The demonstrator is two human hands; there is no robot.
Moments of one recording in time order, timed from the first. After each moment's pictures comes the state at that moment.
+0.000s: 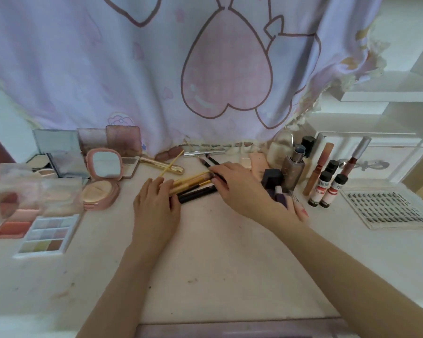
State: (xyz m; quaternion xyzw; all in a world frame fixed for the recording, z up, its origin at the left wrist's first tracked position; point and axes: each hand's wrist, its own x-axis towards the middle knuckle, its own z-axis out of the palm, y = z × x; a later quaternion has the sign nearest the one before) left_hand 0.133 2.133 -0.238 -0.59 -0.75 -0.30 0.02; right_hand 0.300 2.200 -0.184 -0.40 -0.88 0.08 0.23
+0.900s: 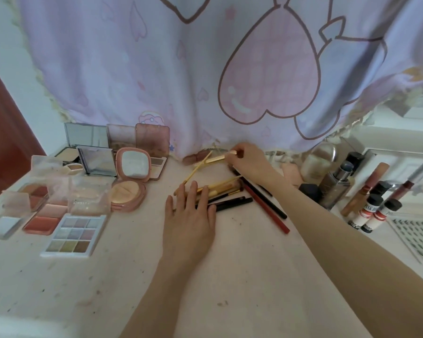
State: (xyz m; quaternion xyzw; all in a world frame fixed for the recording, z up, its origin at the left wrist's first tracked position) left_hand 0.136 2.136 -0.243 -0.61 -0.78 -0.14 0.02; right_hand 0.236 2.276 -0.170 -0.49 -0.79 0.26 0.25
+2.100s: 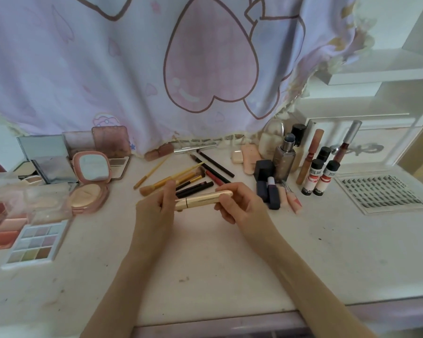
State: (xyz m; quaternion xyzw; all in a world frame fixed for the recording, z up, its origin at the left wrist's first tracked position) left_hand 0.161 2.118 -0.213 -0.49 -0.68 -0.52 -0.16; right_hand 0.327 2.145 -0.211 -0.36 -0.62 0.54 0.44
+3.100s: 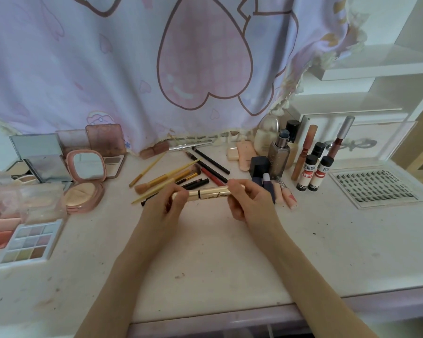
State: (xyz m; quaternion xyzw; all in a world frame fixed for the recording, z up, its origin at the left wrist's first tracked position) left_hand 0.161 2.115 -0.218 -0.65 -0.58 -0.47 -0.15; right_hand 0.335 2.147 -0.204 -0.42 -0.52 0.58 0.47
